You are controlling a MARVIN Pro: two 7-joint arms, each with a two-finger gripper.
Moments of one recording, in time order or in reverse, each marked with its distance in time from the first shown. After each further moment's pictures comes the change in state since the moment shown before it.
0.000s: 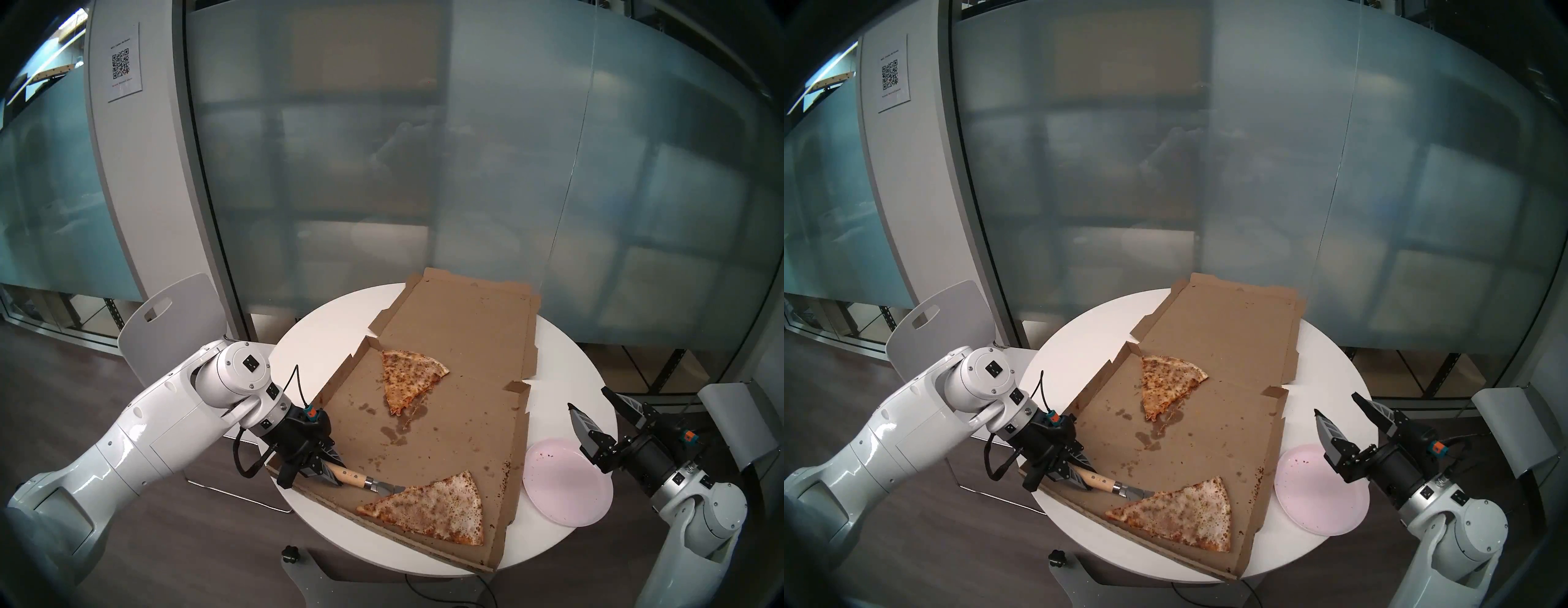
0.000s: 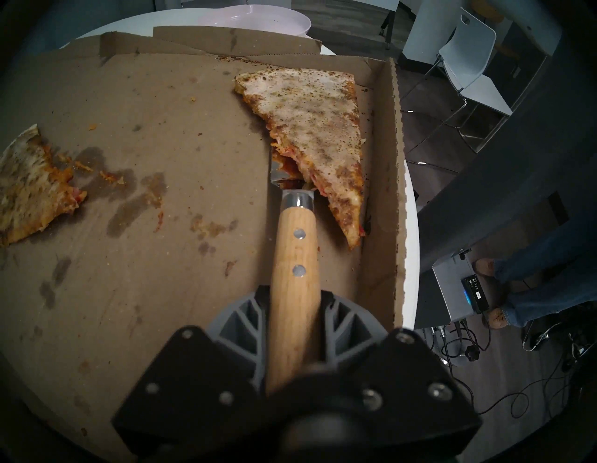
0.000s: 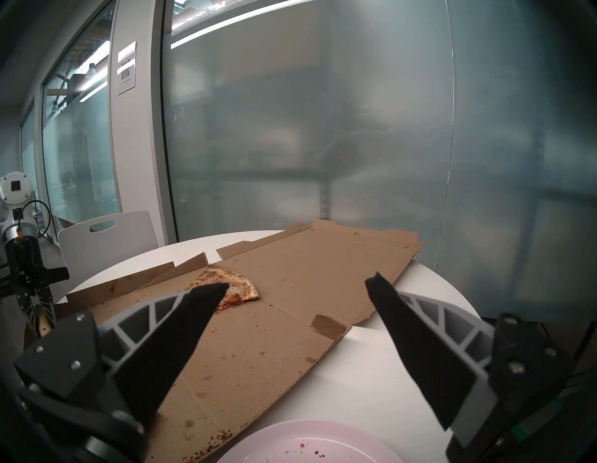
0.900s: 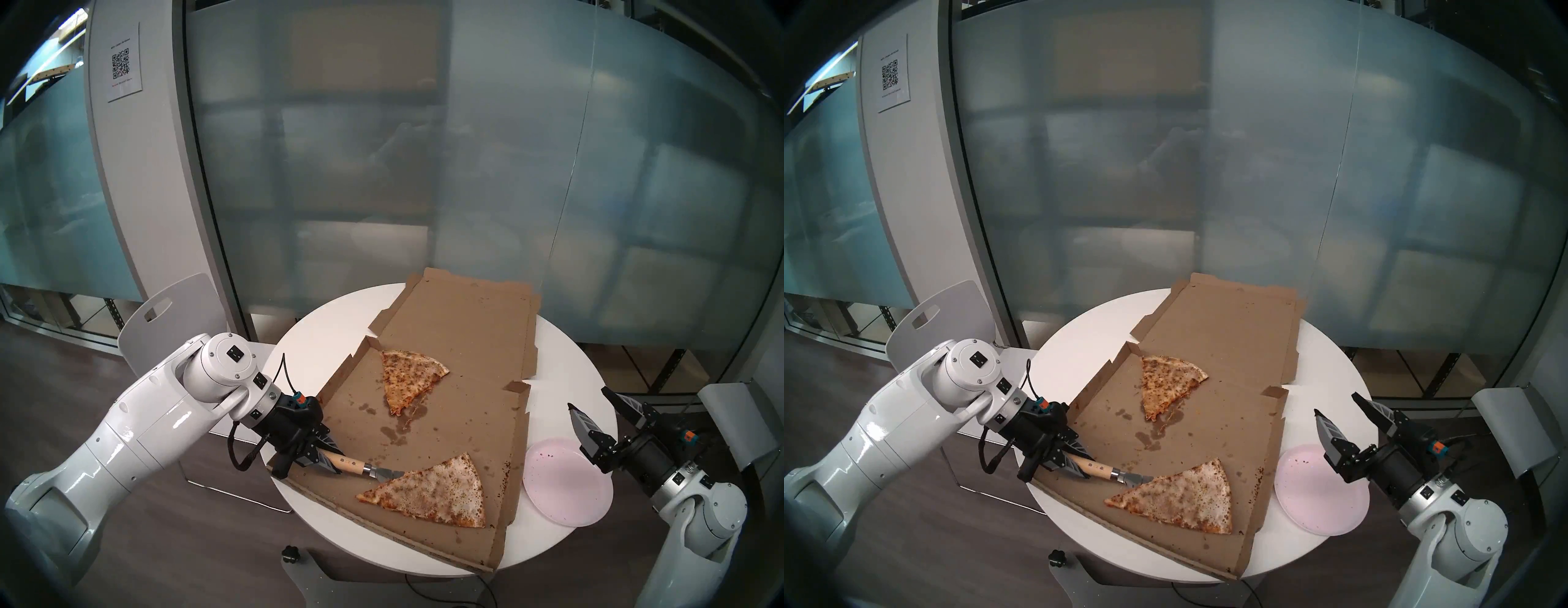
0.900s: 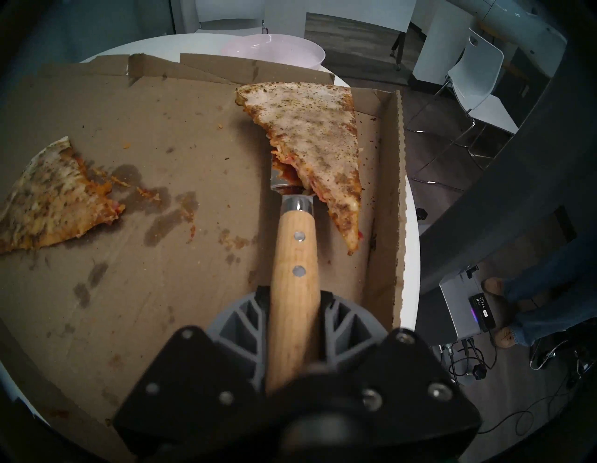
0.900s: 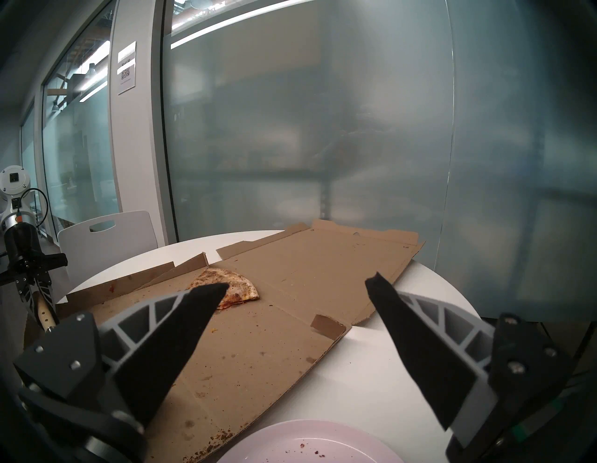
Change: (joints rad) left arm 0.015 0.014 -0.073 -0.023 -0.068 0.003 0.002; right arm 0.000 0.000 0.000 0.000 0.000 0.000 0.000
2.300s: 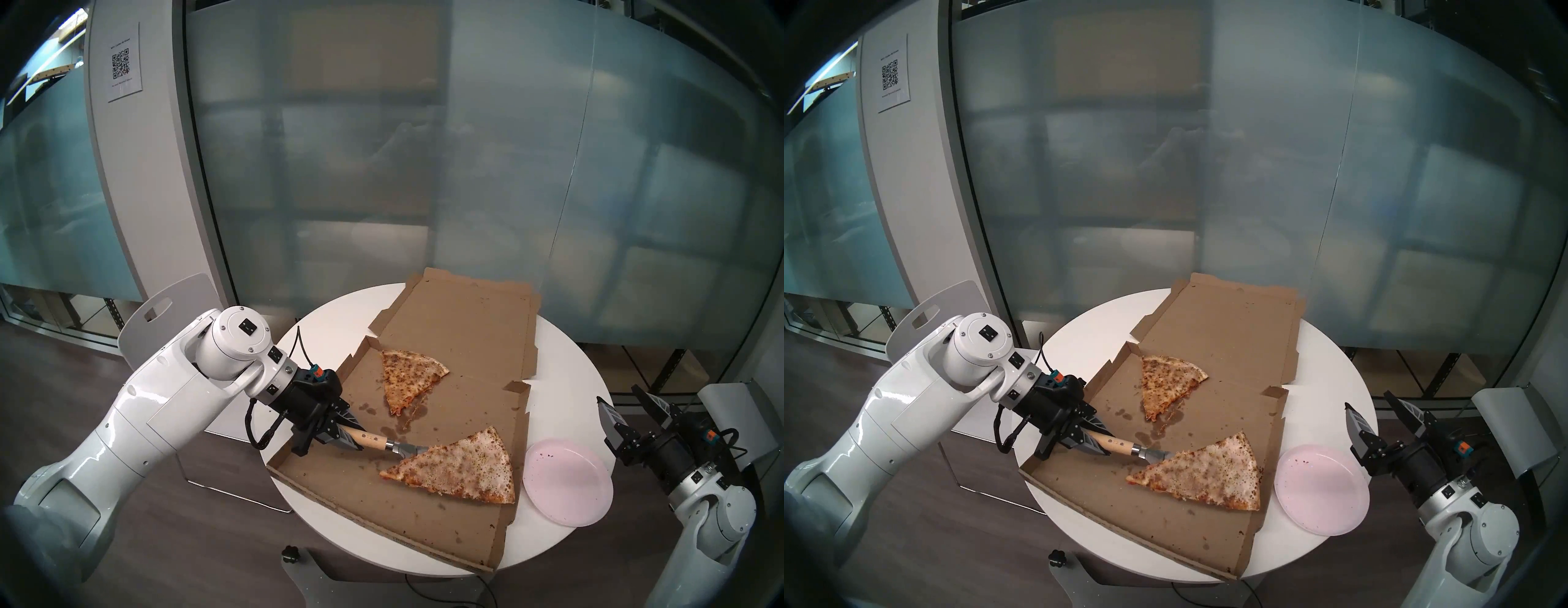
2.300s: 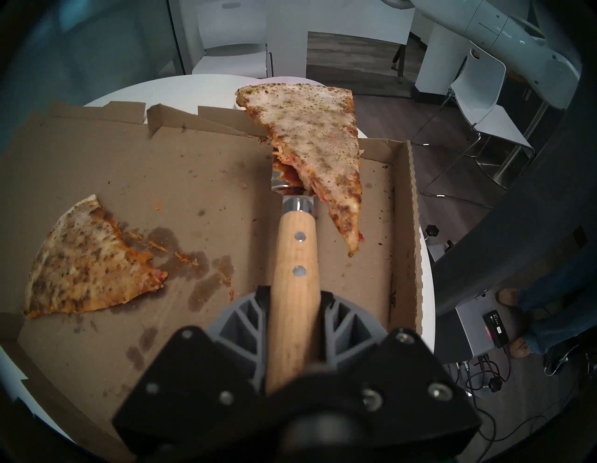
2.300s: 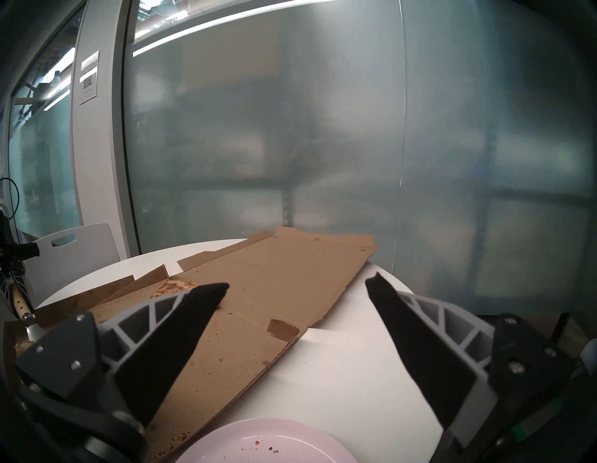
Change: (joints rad) left arm -0.111 -0.091 0.017 -0.022 0.008 0.074 -0.021; right arm 0.004 -0.011 0.091 -0.009 0.060 0.012 -0.078
